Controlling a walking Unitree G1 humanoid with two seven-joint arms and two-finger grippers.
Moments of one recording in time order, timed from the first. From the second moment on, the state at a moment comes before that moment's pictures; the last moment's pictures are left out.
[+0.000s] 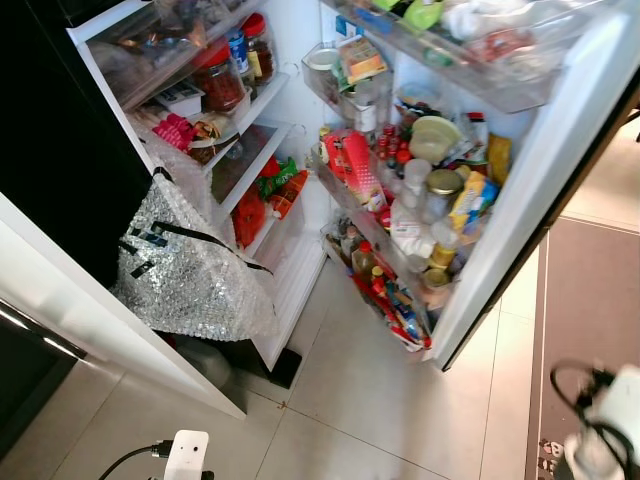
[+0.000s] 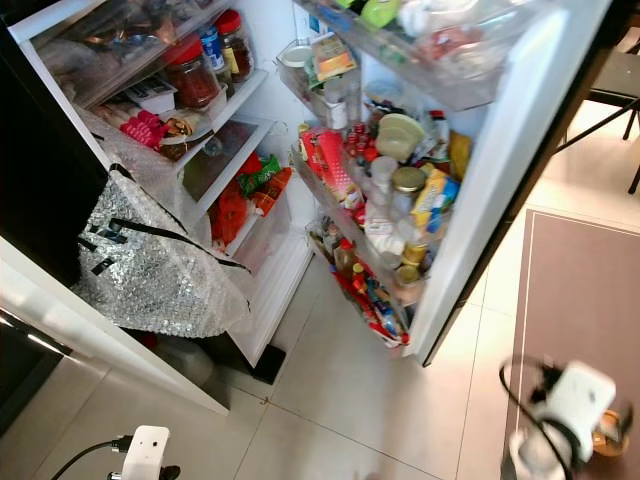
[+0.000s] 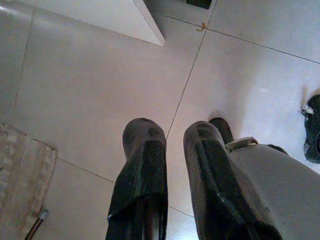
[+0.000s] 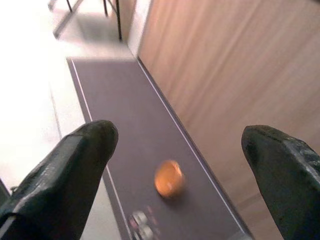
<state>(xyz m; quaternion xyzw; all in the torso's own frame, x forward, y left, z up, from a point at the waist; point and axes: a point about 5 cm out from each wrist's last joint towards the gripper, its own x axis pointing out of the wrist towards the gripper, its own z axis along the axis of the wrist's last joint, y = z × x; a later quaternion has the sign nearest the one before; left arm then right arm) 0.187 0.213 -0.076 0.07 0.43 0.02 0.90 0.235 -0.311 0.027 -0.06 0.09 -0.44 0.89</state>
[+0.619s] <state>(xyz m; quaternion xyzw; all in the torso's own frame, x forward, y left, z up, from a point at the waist) 0.186 0.213 -0.077 0.07 0.43 0.02 0.90 0.298 -0.278 0.072 -0.06 0.02 -0.27 0.96</state>
